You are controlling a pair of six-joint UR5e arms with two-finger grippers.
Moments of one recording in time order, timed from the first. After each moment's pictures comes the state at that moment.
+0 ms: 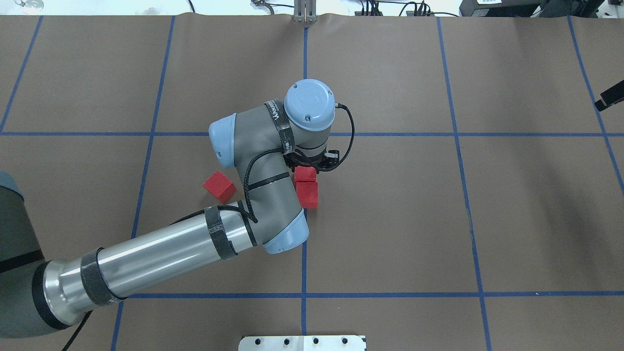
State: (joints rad) left arm -0.52 -2.57 -1.25 -1.62 -1.85 -1.13; right arm 1.34 -1.43 1.70 -1.53 2.26 0.08
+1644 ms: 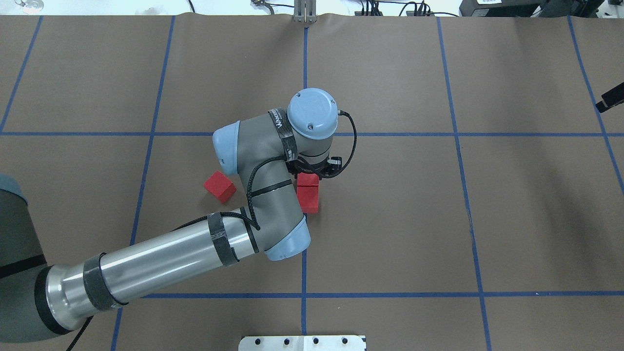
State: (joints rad) left arm -0.50 -2.57 -1.25 -1.63 -1.85 -1.15; right arm 1.34 -1.44 1.70 -1.53 2.26 0.08
